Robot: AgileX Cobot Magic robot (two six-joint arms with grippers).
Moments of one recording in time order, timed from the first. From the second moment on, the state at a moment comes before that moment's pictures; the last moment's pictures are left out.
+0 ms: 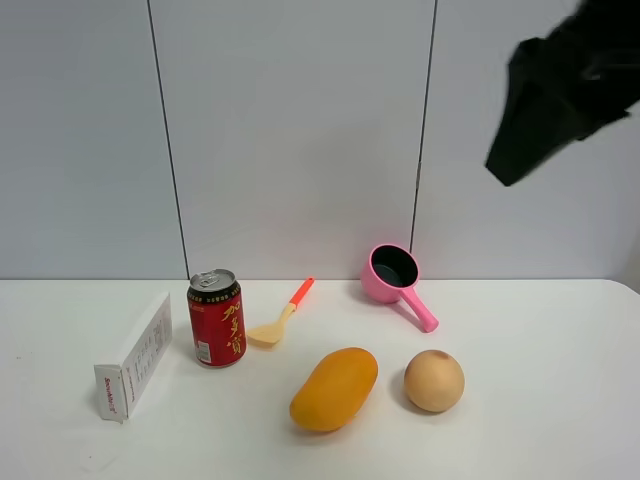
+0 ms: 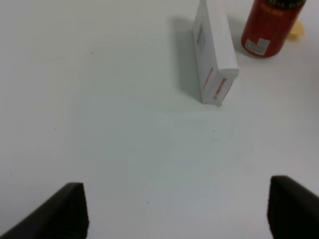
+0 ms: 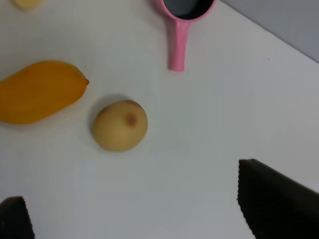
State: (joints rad) left arm 0.03 0.11 -0.51 -0.12 1.06 0.05; right arm 0.73 1.14 -1.14 -0.28 1.01 0.07
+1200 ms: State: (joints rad) left arm 0.03 0.11 -0.51 -0.12 1.06 0.05; right arm 0.16 0.09 -0.50 -0.25 1.06 0.24
